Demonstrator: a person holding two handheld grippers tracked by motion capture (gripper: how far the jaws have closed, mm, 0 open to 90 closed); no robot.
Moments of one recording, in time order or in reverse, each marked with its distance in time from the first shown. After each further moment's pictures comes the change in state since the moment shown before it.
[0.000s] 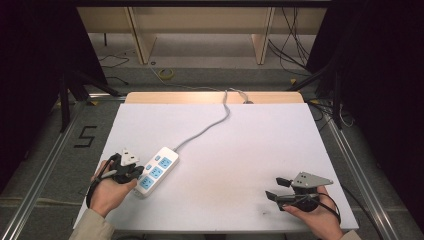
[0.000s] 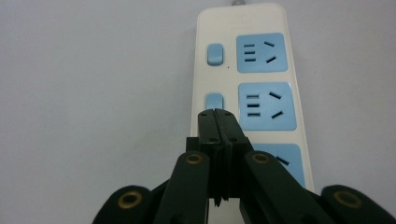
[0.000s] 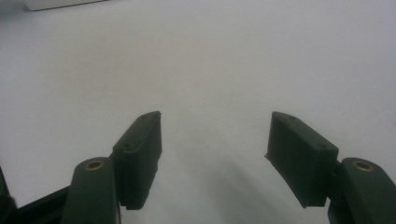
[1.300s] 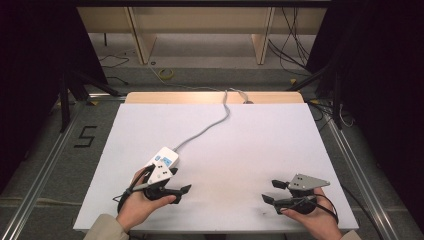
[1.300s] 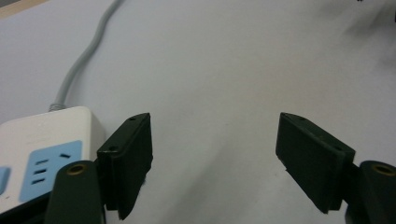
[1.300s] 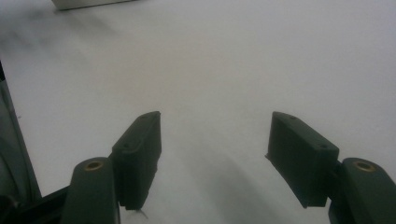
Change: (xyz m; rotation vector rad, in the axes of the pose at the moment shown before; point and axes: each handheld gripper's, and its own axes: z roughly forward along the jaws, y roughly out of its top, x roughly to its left) left arm -0.092 0.015 0.020 -0.233 -0.323 0.139; right arm 0.009 0.002 0.003 -0.004 0.063 -0.030
